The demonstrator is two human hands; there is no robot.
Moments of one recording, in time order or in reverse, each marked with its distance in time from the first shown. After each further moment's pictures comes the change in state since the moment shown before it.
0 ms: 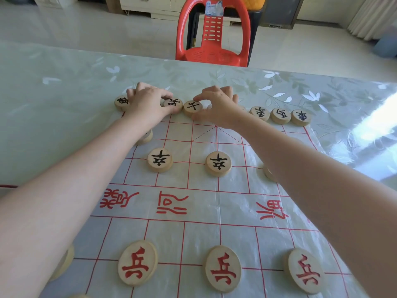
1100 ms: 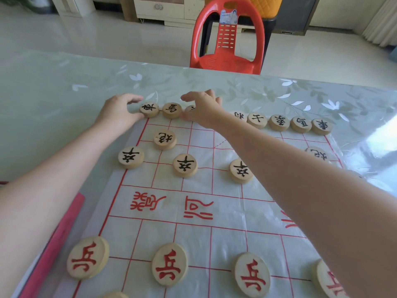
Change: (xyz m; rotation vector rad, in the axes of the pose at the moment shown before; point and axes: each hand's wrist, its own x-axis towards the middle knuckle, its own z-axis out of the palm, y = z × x) left_hand -0.019 -0.084 -0.049 -0.122 0.067 -0.167; right_hand 0.021 -0.075 0.018 0.179 -0.070 0.018
